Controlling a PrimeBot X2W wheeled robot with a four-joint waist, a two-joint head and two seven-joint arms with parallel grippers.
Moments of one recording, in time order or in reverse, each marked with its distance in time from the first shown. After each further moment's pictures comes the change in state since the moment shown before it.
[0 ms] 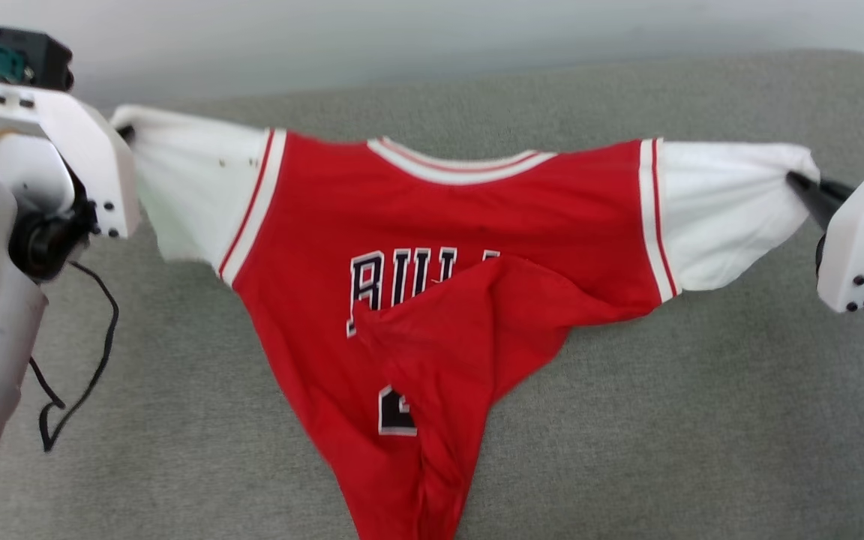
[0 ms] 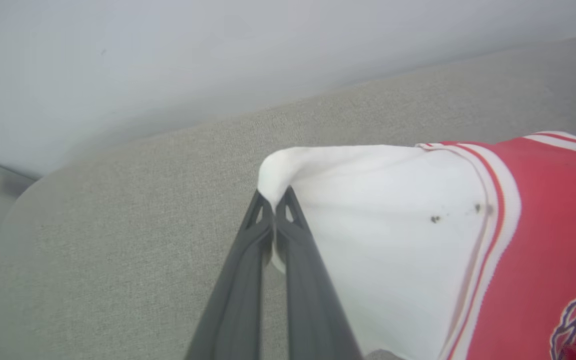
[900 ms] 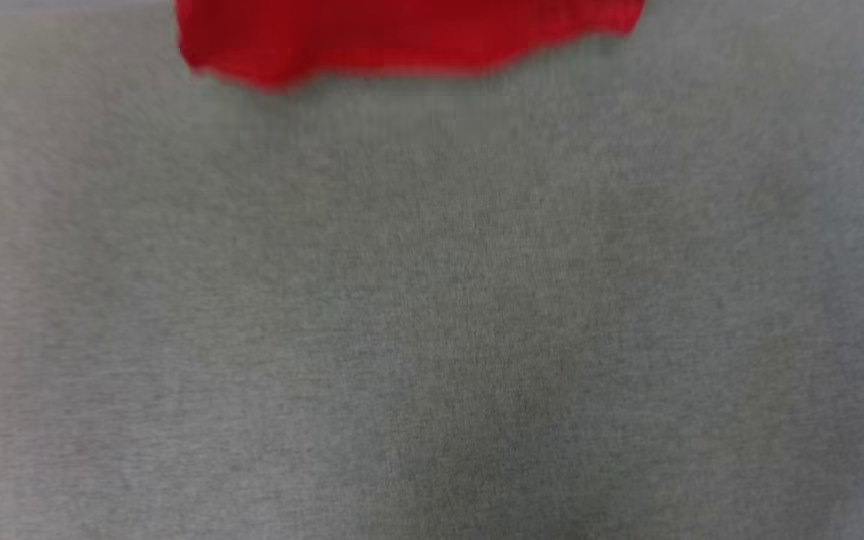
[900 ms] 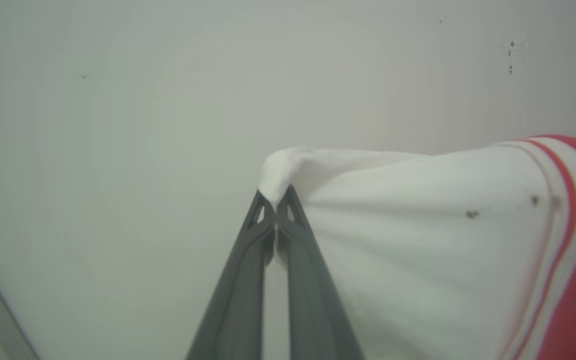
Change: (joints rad) left arm -0.587 0.031 0.114 -0.044 0.162 0.182 -0.365; right arm -0.881 -0.005 -0.001 0.328 -0.080 0.000 -0.322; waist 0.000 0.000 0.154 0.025
